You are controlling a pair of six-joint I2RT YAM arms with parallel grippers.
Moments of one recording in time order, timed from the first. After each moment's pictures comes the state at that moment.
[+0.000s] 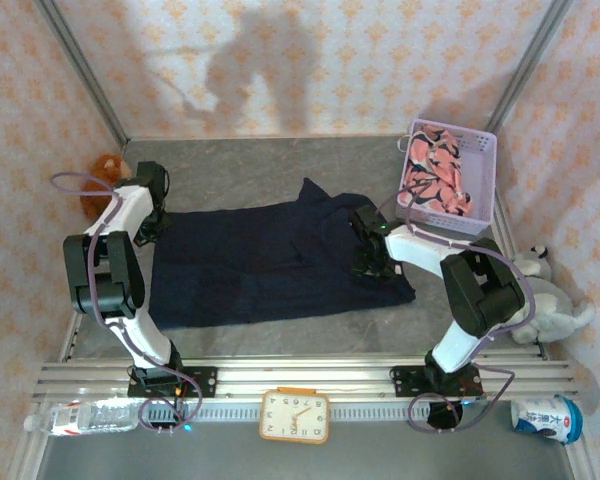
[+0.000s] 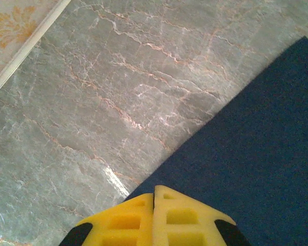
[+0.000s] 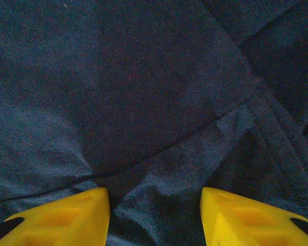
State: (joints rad) left arm 0.19 1.74 1.28 -0.94 -0.38 -0.67; right arm 0.49 1.67 0.95 -0.68 0.06 0.65
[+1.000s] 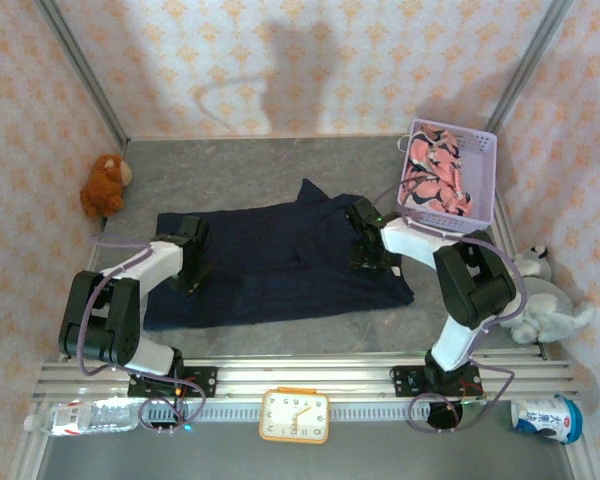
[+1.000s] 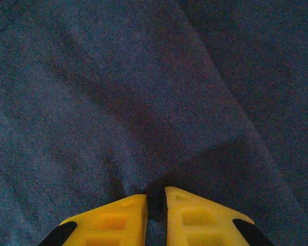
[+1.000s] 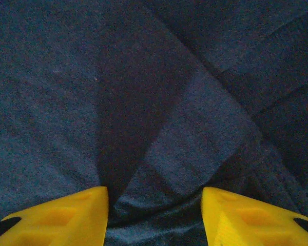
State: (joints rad) left arm -0.10 1.46 0.72 -0.72 -0.19 -1.12; right arm 0.48 1.73 1.02 -0.68 0.04 0.63
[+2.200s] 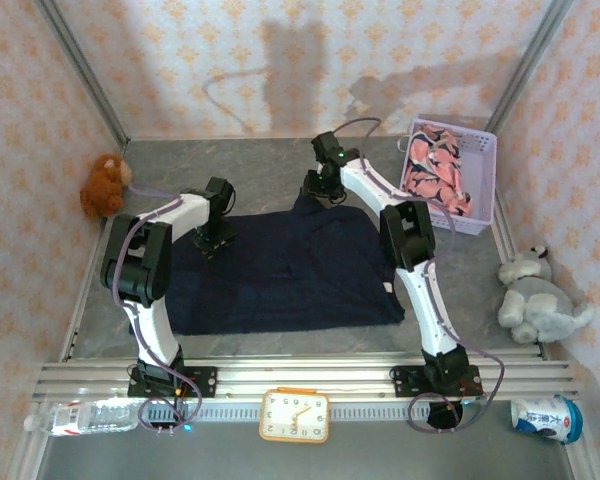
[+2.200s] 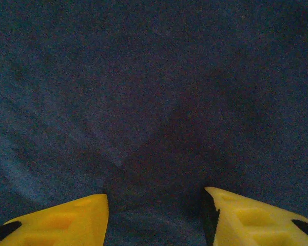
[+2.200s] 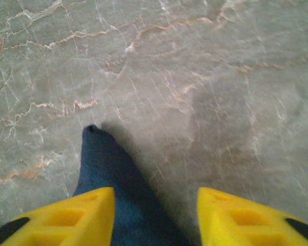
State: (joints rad) left arm -0.16 1.89 1.23 -0.82 -0.13 -0.92; right arm 0.44 2.50 2.23 -0.84 -0.13 0.46
